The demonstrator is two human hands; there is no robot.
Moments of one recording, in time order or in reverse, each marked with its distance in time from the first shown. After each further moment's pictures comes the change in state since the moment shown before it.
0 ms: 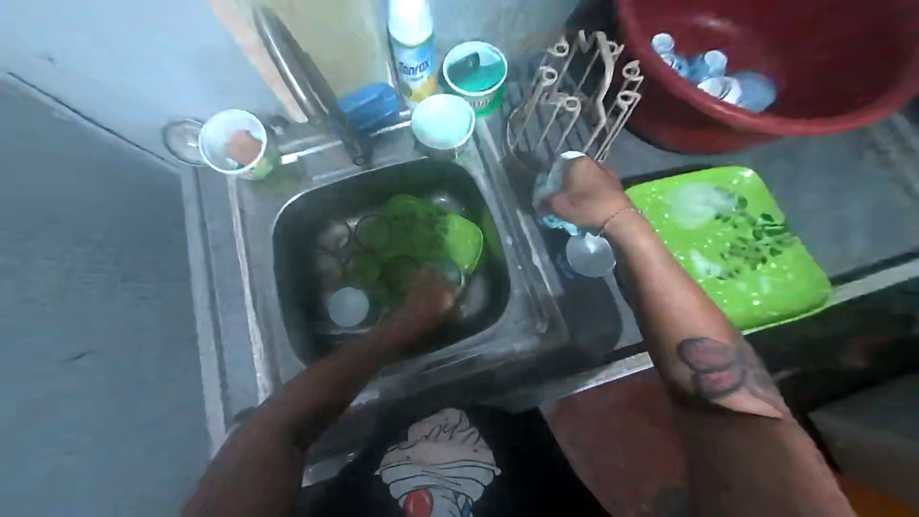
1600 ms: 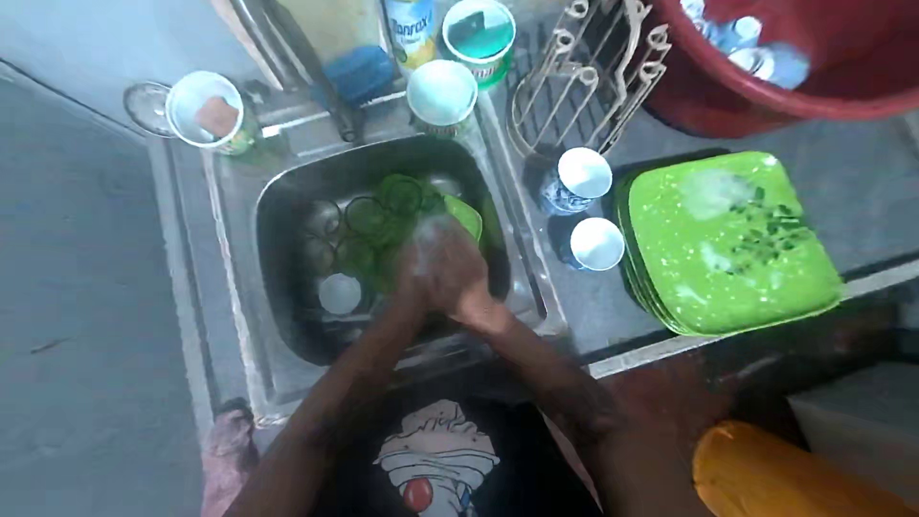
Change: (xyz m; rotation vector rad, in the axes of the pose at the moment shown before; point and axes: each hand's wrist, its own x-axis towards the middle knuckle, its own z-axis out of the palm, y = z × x) left_hand -0.013 0.027 -0.035 -1.381 0.513 -0.514; right_hand -0.043 -0.055 0.203 0.281 0.589 -0.660
